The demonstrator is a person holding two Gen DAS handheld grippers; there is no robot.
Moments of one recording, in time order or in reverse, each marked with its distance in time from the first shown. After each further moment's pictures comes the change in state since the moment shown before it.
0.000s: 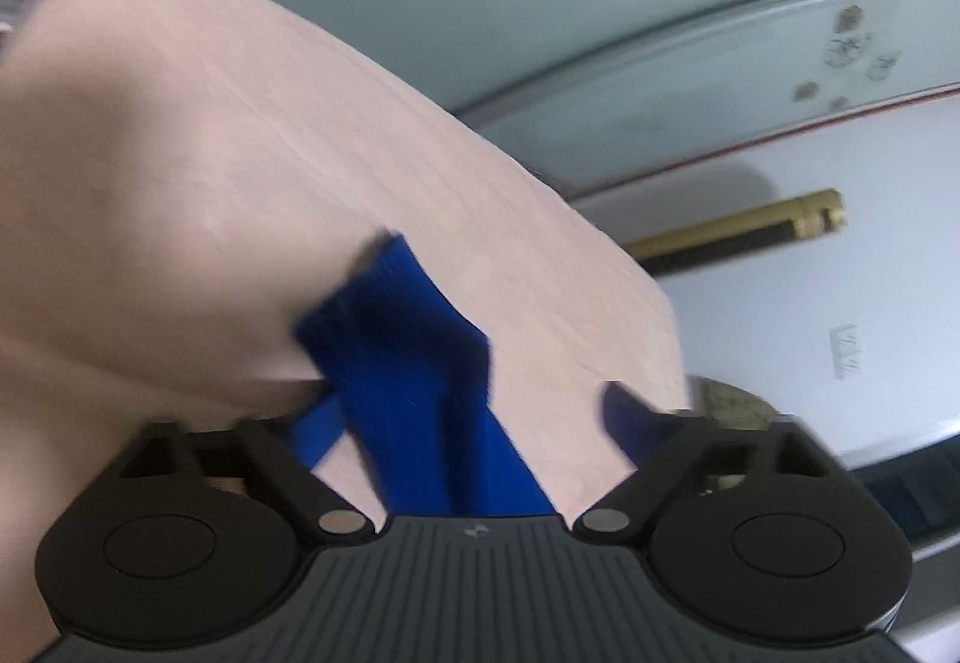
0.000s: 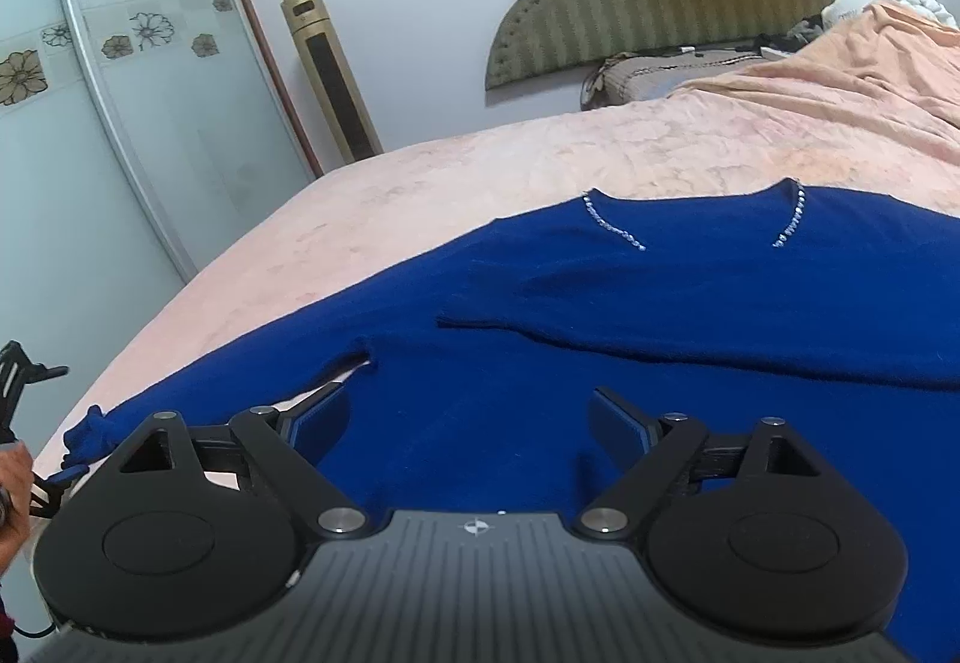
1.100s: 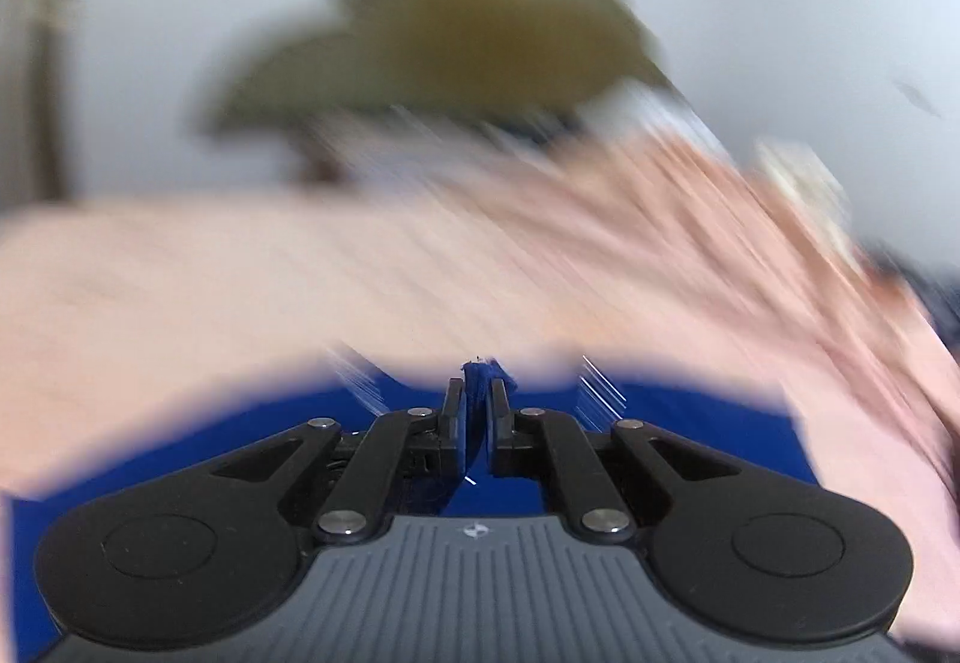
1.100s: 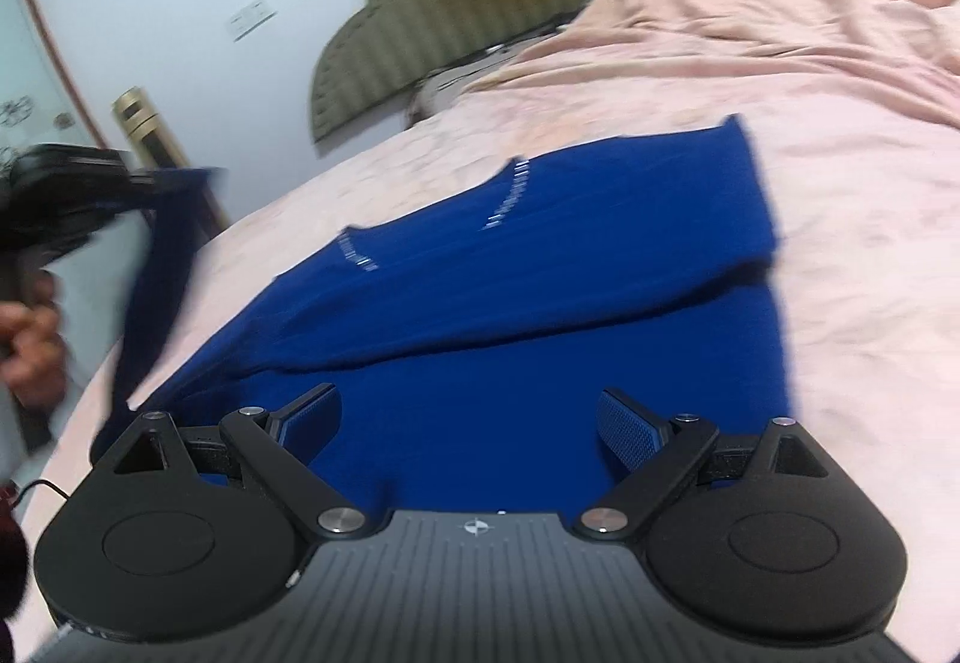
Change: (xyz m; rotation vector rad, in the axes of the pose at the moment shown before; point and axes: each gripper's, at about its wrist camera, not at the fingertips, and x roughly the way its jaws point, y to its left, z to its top) left arm 0.033 -0.263 -0.461 1.540 0.543 -0.532; right arm -0.053 -0.127 -0.022 0.287 -0.075 -0.219
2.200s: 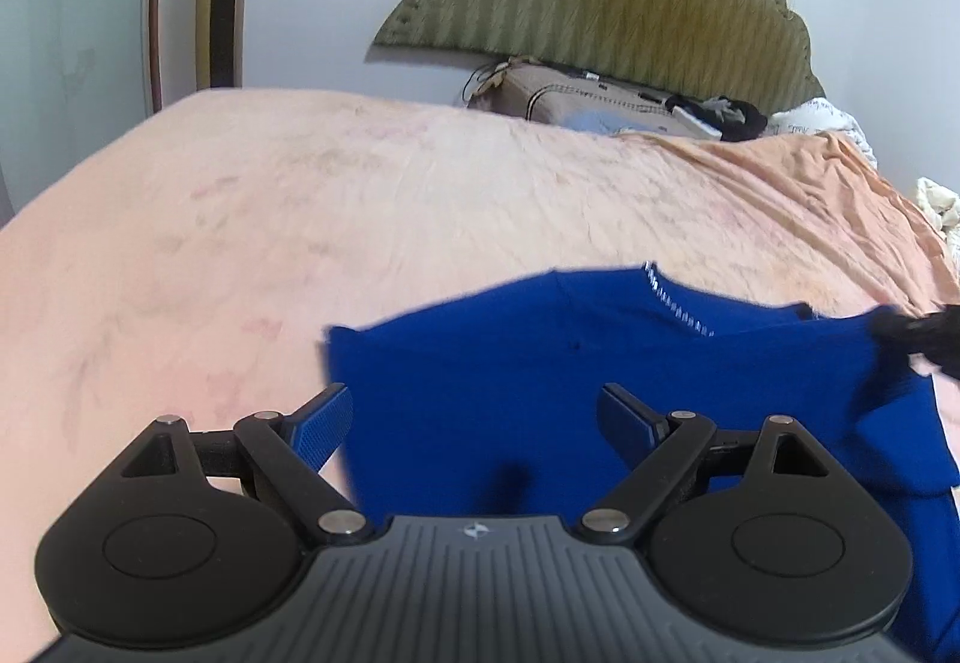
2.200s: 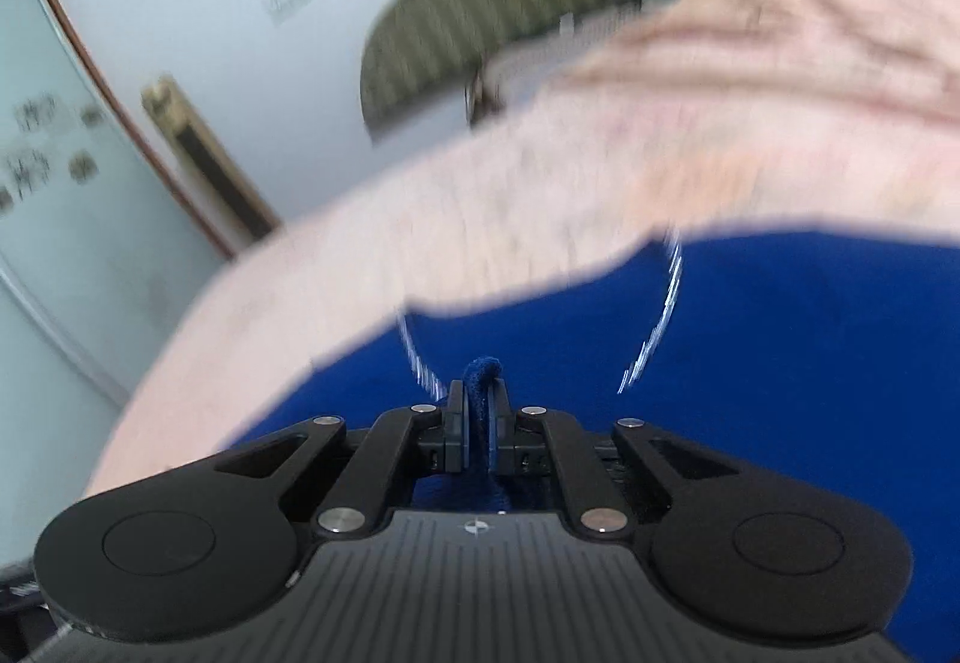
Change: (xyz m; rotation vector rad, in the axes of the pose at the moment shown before) left arm -0.095 0.157 -0.059 -0.229 -0.022 0.296; right arm 0.129 0.038 0.107 -0.031 0.036 0.141
